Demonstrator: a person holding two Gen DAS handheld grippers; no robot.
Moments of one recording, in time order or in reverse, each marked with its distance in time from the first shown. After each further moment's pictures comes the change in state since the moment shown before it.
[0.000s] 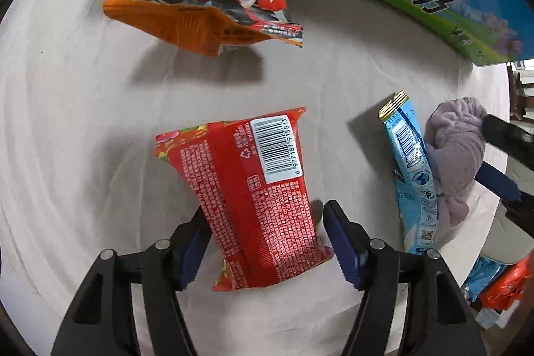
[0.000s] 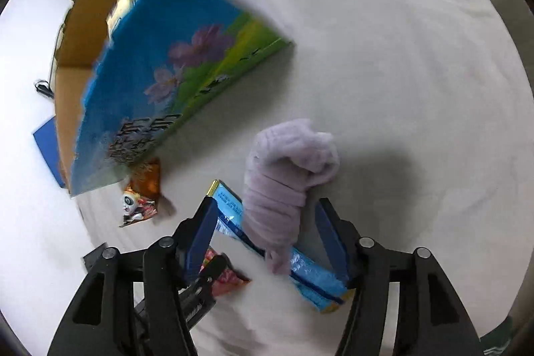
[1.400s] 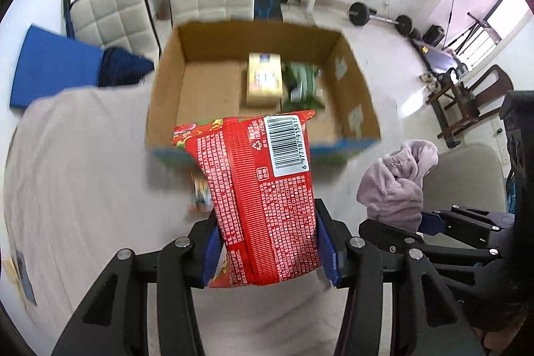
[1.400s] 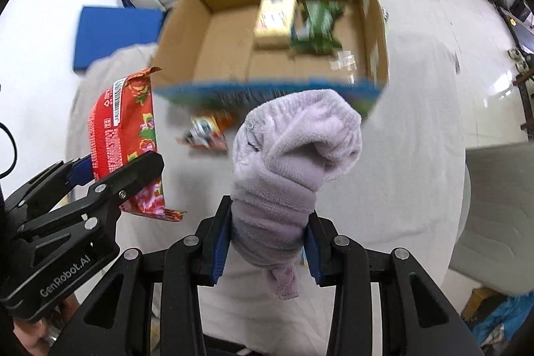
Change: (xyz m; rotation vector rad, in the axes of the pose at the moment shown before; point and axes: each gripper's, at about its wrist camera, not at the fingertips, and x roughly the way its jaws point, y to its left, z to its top) left arm -0.246 -0.026 -0.011 0.207 -0.471 -0.096; right arm -0.126 0.128 -0.081 -0.562 -0.126 -0.138
